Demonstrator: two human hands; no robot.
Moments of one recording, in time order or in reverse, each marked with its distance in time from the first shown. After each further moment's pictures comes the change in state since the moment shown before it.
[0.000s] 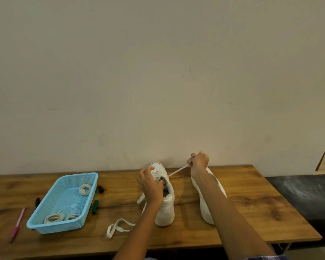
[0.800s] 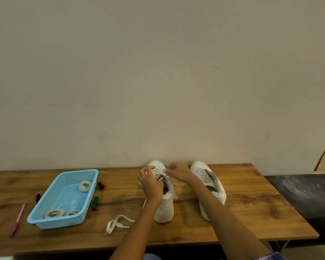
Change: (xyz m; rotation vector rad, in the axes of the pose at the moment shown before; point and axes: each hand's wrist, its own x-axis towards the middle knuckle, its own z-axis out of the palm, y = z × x) left_hand 0.002 -0.007 0.004 0.039 -0.041 -0.016; right_hand -0.011 0.038 -0.008 -1.397 -0.628 -0.357
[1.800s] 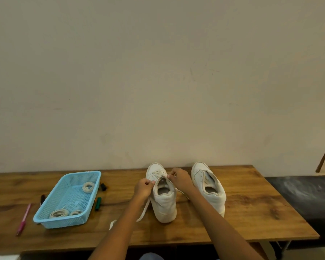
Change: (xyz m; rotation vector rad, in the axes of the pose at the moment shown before) left_hand 0.024 -0.028 -0.033 -0.096 -0.440 -0.275; right_hand -0.014 0.008 0.021 -0.050 0.093 0.027
